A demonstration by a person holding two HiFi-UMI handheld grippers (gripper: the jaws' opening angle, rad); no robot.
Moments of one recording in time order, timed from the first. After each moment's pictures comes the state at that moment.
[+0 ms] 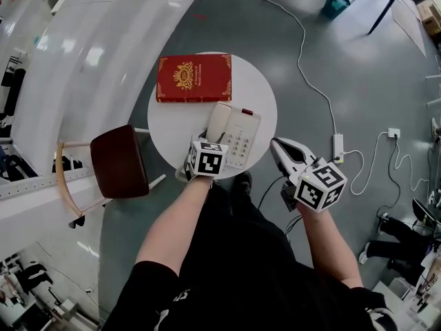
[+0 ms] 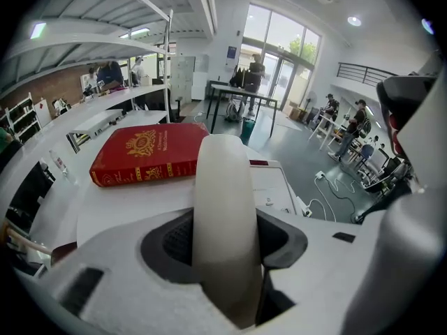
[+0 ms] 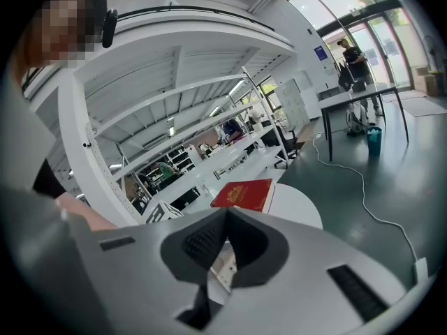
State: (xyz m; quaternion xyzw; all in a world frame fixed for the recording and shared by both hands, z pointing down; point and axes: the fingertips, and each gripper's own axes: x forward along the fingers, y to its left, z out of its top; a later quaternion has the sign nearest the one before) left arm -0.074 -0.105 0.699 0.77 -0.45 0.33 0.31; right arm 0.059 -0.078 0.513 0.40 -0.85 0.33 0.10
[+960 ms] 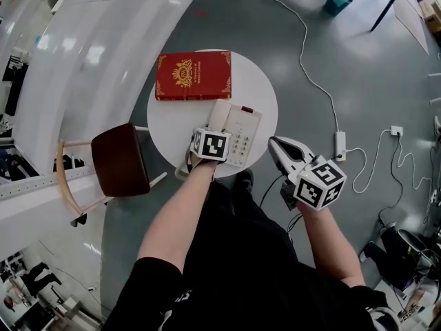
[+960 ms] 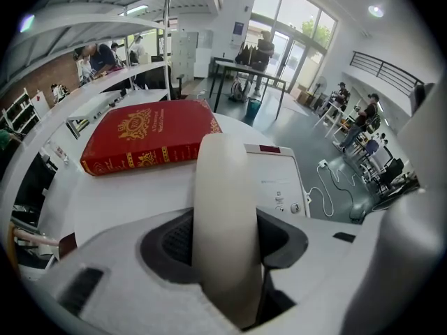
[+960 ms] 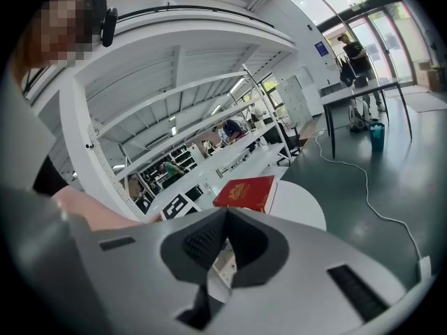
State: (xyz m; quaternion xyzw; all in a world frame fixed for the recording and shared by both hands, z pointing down) left arm -0.070 -0.110 0.728 0.73 -0.43 0.39 0.37; right arm 0.057 -0.077 0.521 0.38 -0.86 0.33 0.10
